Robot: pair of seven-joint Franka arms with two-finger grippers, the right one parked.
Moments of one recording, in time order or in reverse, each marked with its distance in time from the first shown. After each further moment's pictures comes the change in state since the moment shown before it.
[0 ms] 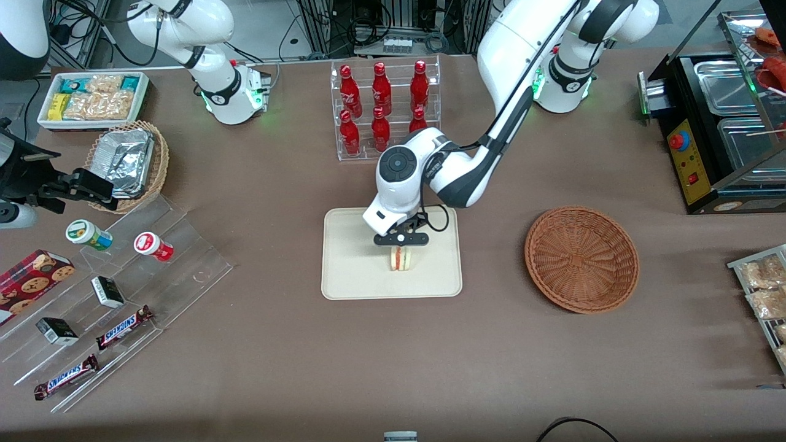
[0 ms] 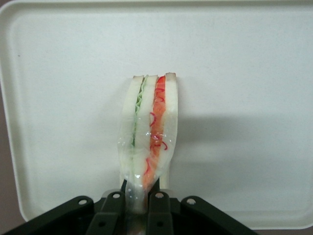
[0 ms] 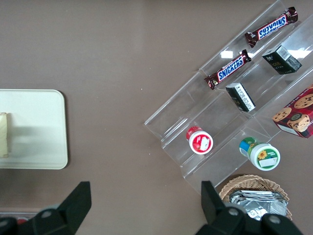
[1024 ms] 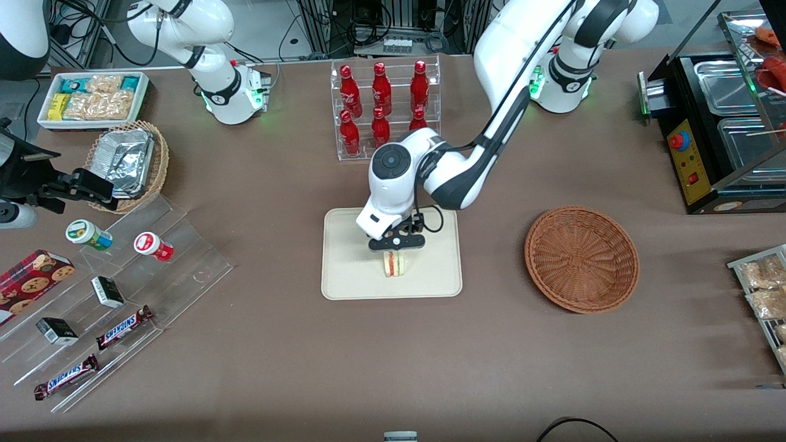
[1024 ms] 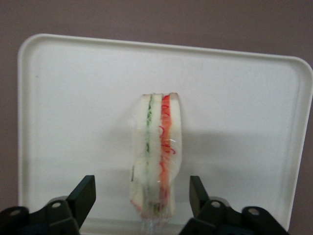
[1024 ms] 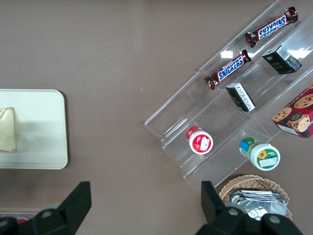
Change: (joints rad) arm 0.012 -0.035 0.020 0.097 0.024 -0.105 -0.091
